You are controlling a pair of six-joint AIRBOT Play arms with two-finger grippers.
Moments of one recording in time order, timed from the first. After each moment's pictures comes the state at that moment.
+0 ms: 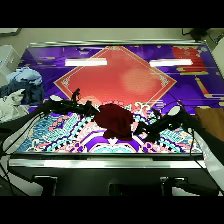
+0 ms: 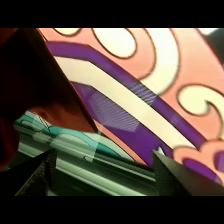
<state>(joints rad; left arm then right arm) -0.15 -1.79 1.20 0.37 -1.09 -1.19 0.07 -1.44 0.82 -0.87 1.24 1.54</state>
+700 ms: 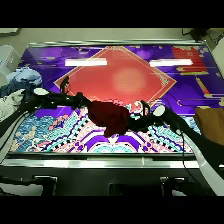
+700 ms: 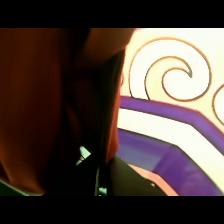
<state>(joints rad) -0.07 -1.58 1.21 0.39 -1.11 -1.14 0.27 -1.38 0.93 -0.90 1.00 1.61</state>
